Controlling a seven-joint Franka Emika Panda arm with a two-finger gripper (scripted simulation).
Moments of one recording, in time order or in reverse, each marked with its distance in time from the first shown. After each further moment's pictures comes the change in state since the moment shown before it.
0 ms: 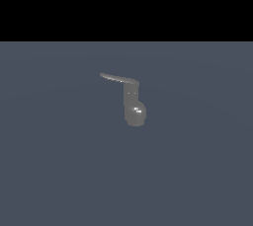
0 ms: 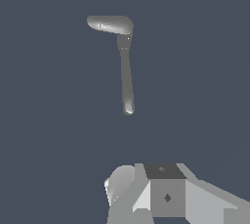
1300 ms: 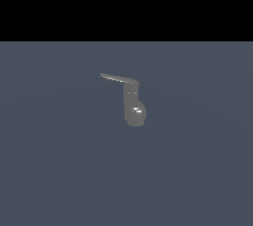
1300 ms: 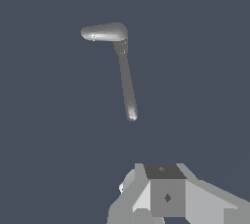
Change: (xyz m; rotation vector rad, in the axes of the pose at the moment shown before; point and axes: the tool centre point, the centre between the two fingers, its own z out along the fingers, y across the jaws) arm 0.020 0.008 0.001 0.062 -0.014 0.121
